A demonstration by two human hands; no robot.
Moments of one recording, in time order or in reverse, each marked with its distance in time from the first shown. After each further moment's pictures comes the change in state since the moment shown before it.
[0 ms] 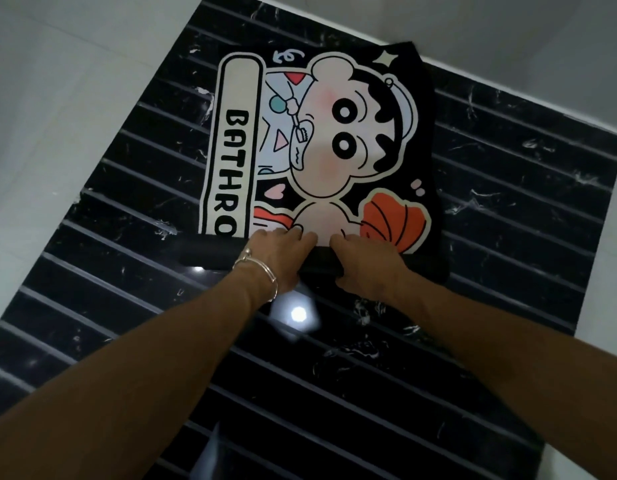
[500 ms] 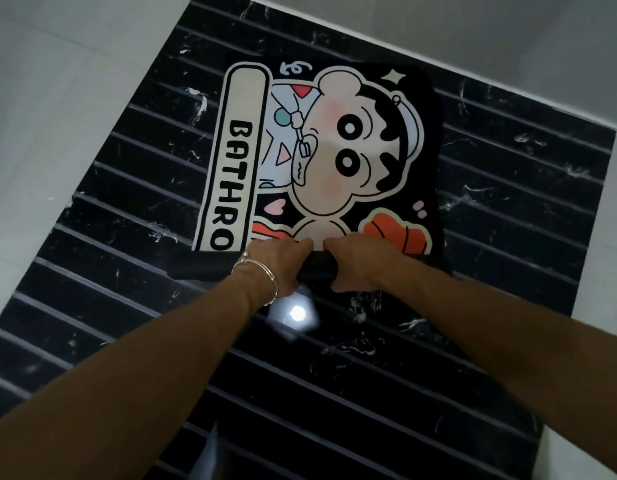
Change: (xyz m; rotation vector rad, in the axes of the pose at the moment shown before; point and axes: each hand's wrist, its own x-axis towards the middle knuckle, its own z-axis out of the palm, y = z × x) left_hand 0.001 0.004 0.005 -0.064 -0.078 0.011; right_hand 0.004 -0.001 -0.015 0.056 -0.181 -0.038
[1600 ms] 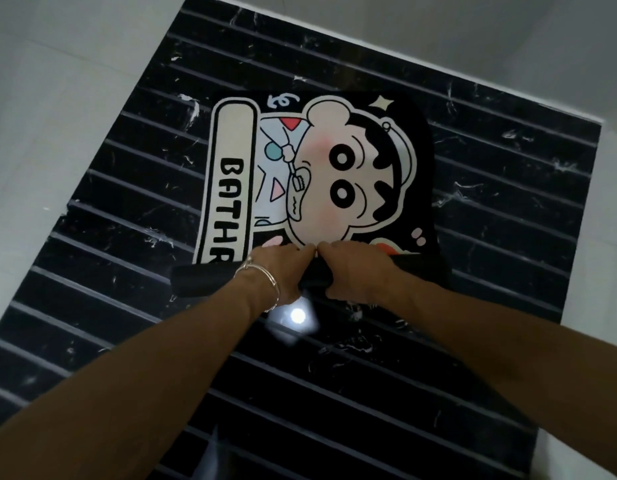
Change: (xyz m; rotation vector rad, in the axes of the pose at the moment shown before) left_hand -0.001 0.012 0.005 -0.018 -0.010 0.026; right_hand -0.013 -0.005 0.014 0.005 0.131 0.014
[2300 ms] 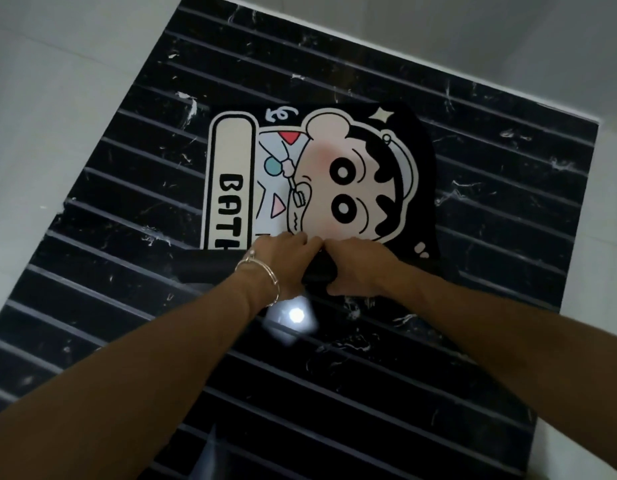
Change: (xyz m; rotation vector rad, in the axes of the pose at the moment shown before) left_hand 0.003 0.004 -0.010 0.099 0.083 0.068; right_hand 0.002 0.011 -0.003 0.114 -0.083 0.055
